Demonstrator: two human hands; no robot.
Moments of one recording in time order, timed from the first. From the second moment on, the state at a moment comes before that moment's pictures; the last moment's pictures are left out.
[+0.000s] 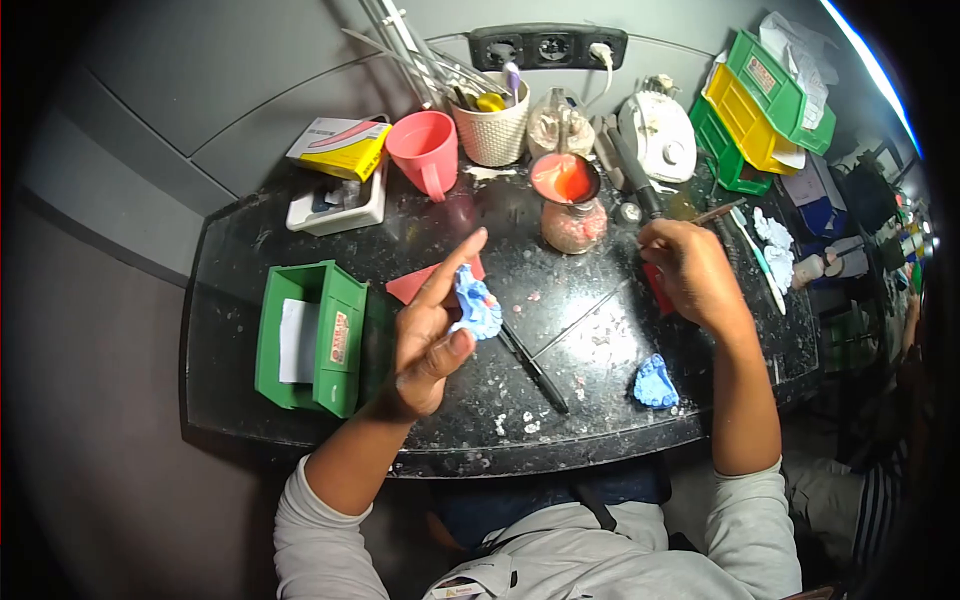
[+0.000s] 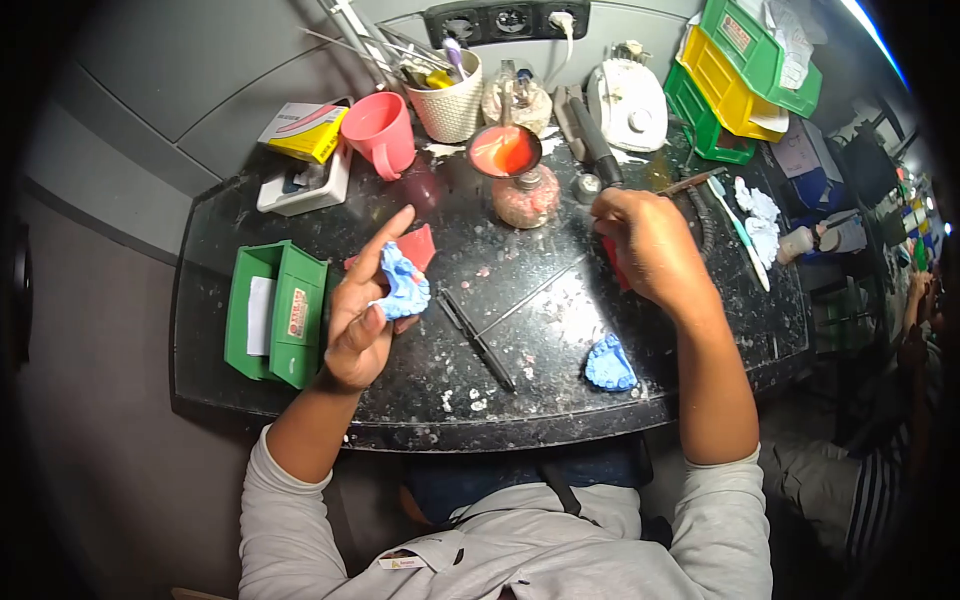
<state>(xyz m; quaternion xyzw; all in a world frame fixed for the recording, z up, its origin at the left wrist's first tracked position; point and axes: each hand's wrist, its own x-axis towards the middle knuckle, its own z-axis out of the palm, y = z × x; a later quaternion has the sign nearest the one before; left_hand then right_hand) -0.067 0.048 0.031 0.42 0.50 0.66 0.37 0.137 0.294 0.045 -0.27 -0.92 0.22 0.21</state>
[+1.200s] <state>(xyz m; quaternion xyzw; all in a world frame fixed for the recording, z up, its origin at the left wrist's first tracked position) -0.122 0.100 0.007 0.28 0.57 0.77 -0.02 0.450 0.153 0.145 -0.08 -0.89 0.14 0.42</state>
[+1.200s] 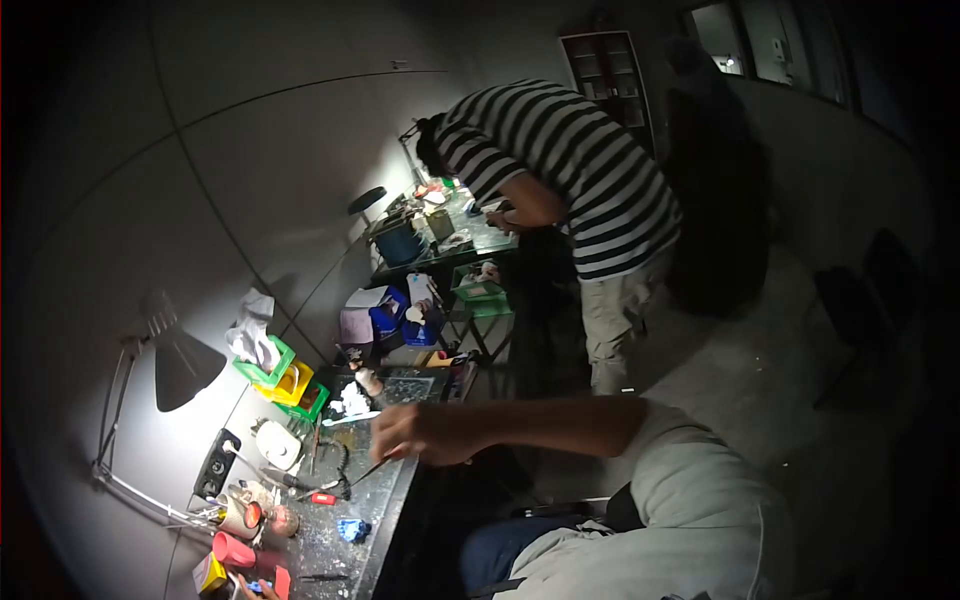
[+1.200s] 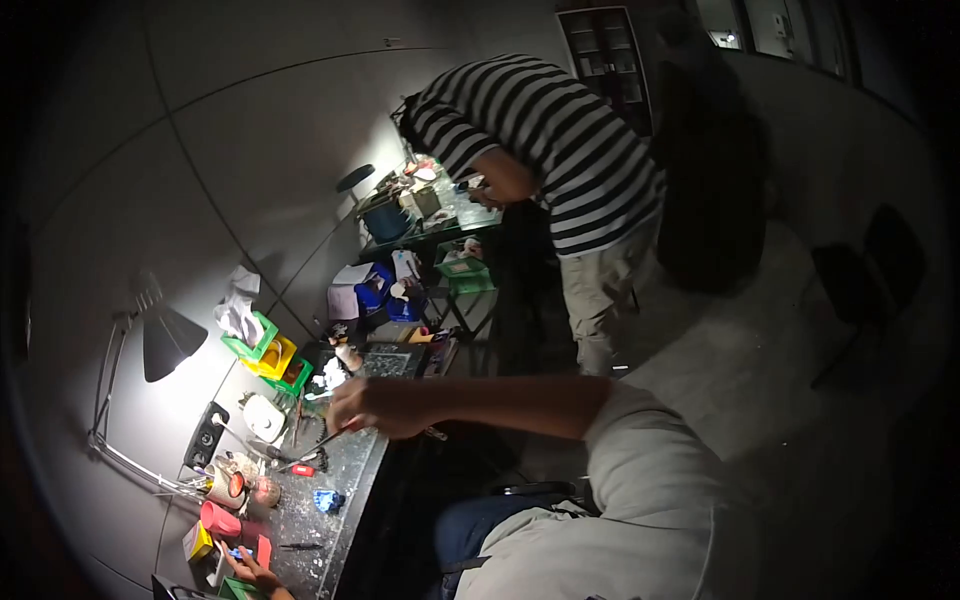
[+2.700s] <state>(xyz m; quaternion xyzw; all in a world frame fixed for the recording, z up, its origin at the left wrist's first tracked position) 0.748 0.018 0.130 0.69 0.02 0.54 0.48 0.946 -0.279 -0.163 -0.58 -0.14 0.19 0.78</state>
